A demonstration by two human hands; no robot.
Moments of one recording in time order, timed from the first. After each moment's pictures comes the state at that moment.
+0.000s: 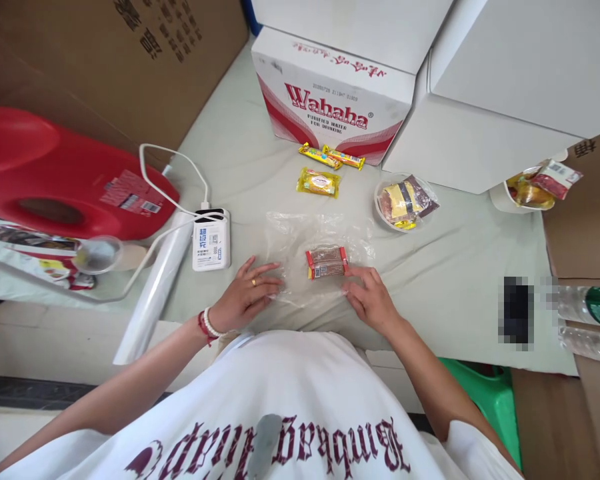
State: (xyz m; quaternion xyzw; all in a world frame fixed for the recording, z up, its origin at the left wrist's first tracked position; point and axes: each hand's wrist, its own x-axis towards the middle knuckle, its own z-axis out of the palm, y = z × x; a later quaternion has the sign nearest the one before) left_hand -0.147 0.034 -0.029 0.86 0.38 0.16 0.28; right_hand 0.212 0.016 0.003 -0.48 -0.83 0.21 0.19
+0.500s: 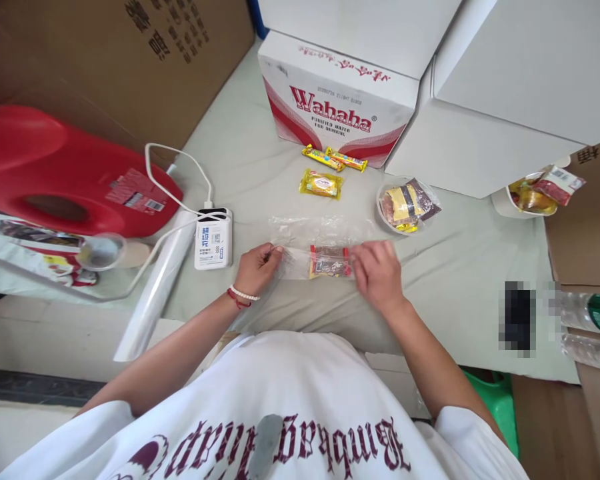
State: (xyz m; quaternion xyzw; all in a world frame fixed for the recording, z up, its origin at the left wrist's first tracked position) left_hand -0.096 0.082 -0.029 0.63 0.65 0.28 0.32; right_hand 0.196 0.066 0.033 -0.58 -0.79 0.10 0.16
